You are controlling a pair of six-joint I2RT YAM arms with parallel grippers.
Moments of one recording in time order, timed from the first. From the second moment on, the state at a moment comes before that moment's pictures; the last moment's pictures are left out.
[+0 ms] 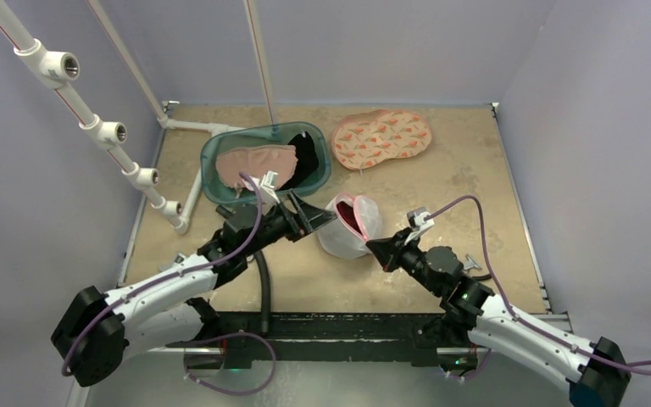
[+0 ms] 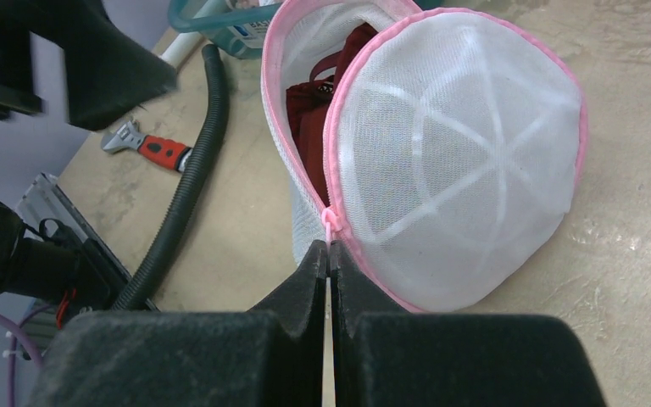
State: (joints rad) left arm -0.71 1.01 0.41 0.45 0.19 -1.14; right arm 0.86 0.53 0.17 0.18 0.13 0.53
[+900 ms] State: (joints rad) left arm -0.97 1.25 0.91 -0.16 0.01 -1.06; right arm 0.86 0.55 0.17 0.20 0.08 0.50
